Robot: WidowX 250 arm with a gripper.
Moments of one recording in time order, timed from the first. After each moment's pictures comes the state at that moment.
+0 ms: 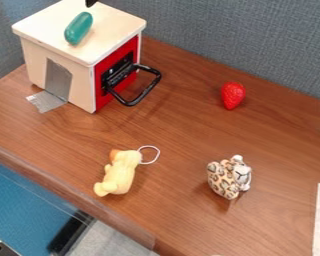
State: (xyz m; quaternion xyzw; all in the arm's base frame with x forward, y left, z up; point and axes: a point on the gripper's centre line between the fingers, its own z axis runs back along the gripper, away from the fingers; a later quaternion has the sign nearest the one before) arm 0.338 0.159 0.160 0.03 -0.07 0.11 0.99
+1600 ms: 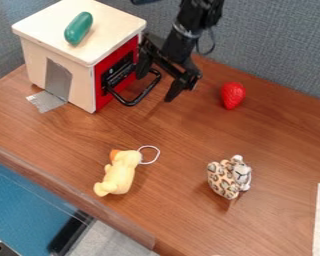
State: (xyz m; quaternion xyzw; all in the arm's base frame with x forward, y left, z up) arm 0.378 0.032 0.040 0.16 0.00 0.00 0.99
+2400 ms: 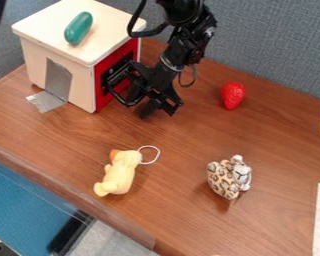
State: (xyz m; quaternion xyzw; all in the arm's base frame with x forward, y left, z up) arm 0.371 0.050 -0.005 0.20 0.04 0.02 0.98
